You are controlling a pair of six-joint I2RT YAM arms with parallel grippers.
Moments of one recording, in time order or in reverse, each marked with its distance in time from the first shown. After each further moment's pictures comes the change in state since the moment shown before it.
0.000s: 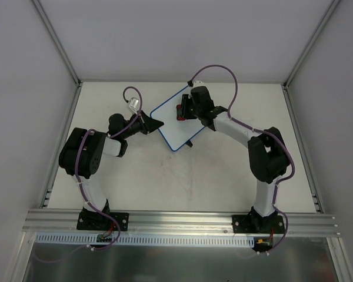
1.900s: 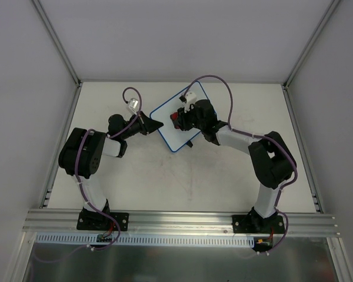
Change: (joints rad) left arm 0.006 0.000 -0.010 0.002 0.002 -0.005; right arm 0.025 -0.069 -0.259 0.347 -0.207 -0.350
